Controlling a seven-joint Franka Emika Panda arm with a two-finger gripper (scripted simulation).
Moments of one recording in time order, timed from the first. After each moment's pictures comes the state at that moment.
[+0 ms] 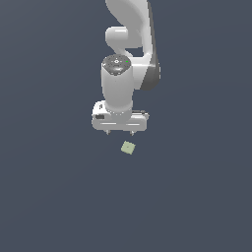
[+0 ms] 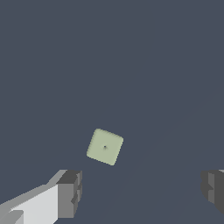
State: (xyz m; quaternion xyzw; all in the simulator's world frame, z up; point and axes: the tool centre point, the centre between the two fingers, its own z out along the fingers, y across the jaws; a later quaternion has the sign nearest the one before) arm -0.004 -0.024 0.175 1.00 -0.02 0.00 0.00
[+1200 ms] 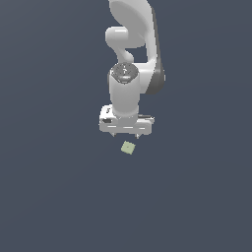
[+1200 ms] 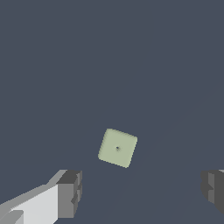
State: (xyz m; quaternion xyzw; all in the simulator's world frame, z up) arm -0.005 -0.001 0.156 1.00 -0.04 0.00 0.00
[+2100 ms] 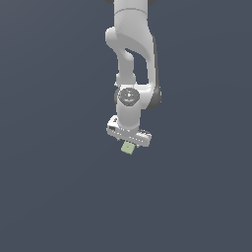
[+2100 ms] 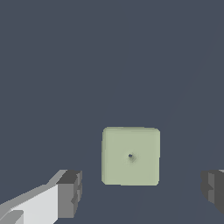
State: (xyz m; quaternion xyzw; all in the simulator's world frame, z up) arm -0.026 0.011 0.063 0.98 -0.18 0.00 0.00
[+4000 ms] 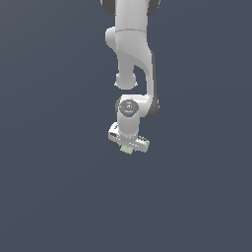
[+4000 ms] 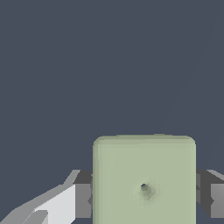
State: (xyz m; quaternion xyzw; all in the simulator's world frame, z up) arm -0.028 0.010 0.012 0.98 -0.20 0.00 0.00
